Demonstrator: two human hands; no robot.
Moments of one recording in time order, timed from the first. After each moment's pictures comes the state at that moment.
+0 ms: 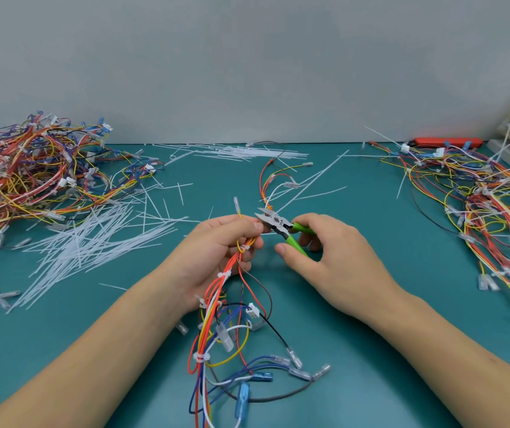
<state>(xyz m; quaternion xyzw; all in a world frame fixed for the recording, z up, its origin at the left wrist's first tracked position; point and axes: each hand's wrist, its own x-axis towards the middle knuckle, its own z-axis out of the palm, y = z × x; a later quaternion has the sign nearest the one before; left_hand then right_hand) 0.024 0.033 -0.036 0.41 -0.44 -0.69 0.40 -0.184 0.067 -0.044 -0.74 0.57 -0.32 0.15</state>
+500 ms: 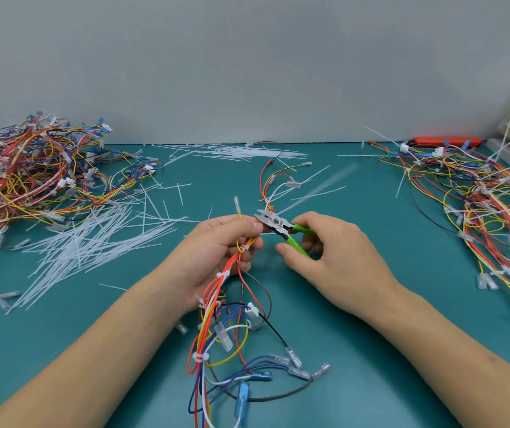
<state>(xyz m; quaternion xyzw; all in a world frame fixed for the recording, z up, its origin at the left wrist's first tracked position) 0.022 0.035 -0.032 0.41 -0.44 -0.69 0.40 -0.185 0.069 -0.040 -0.74 0.57 -0.32 0.14</state>
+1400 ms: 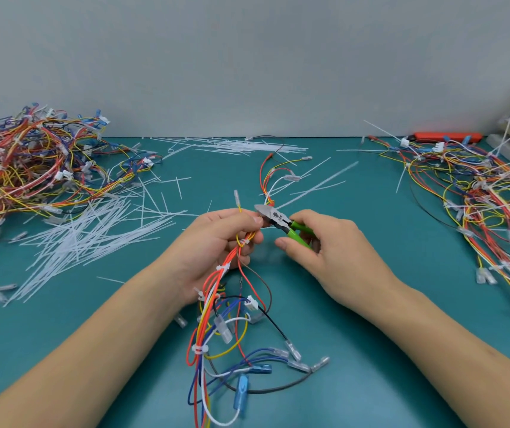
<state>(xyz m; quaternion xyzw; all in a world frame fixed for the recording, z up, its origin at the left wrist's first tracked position) 0.023 0.034 -0.035 0.41 -0.44 -0.69 0.40 -0.186 0.067 -0.041 -0.75 0.57 -0.30 0.17</state>
